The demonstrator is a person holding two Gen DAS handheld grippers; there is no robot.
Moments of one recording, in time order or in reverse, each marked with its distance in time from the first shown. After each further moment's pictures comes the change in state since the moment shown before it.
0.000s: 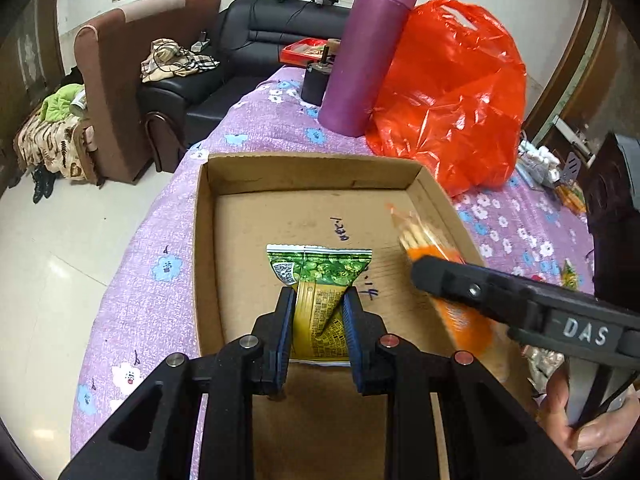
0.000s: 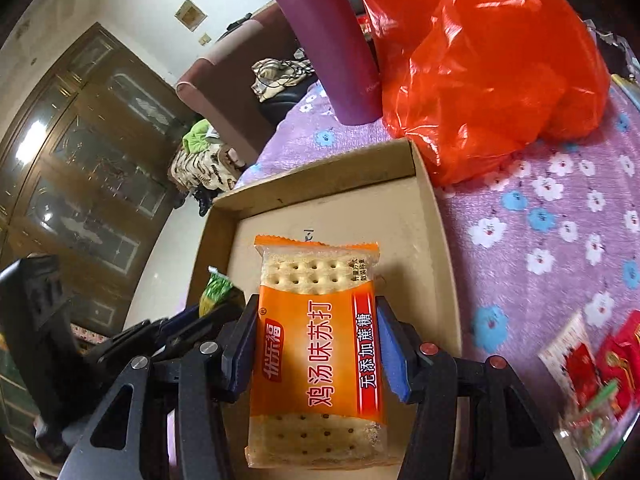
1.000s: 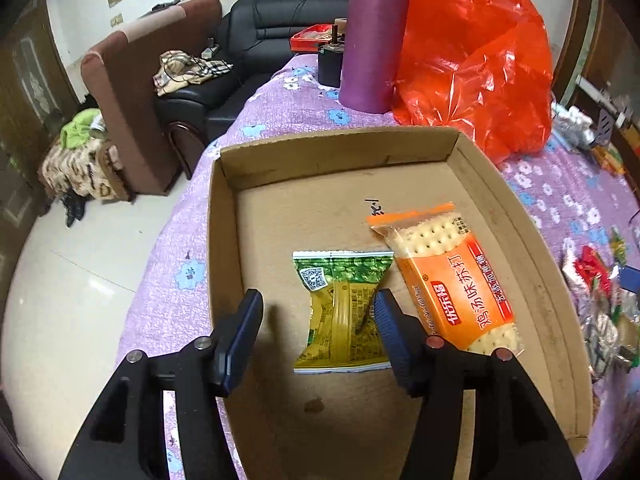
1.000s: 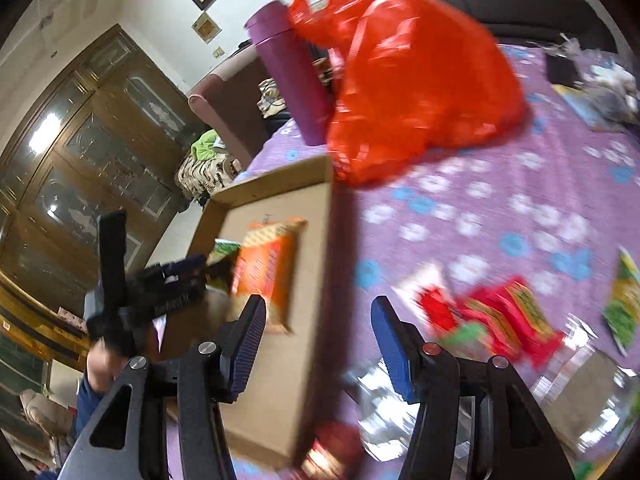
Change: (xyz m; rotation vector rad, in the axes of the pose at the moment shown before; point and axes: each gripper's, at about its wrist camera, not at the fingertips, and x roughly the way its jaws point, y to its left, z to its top) left arm 0.018 -0.008 -0.003 0.108 0.032 0.174; right arm -0.125 -0.074 -0.052 -0.051 -0.077 -0.001
